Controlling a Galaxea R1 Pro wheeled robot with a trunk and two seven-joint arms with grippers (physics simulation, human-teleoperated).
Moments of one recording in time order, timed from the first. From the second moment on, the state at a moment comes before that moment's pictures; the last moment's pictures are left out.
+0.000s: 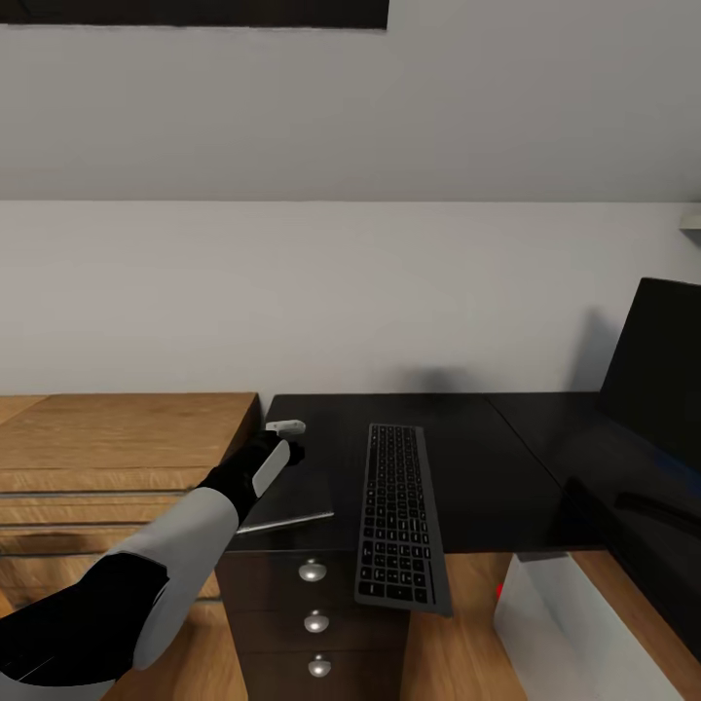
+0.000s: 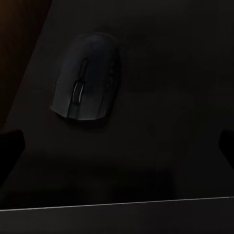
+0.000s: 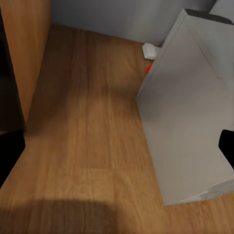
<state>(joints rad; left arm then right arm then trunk) -1.03 -0.13 -0.23 -0.42 0.42 0.53 0.44 0.03 -0.04 0.37 -0.32 0.01 -0.75 -0.49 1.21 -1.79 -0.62</state>
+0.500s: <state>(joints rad) -1.03 -0.13 -0.23 -0.42 0.42 0.53 0.44 0.03 -0.03 0.37 -0.32 0.05 -0.75 -0.49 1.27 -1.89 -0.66</state>
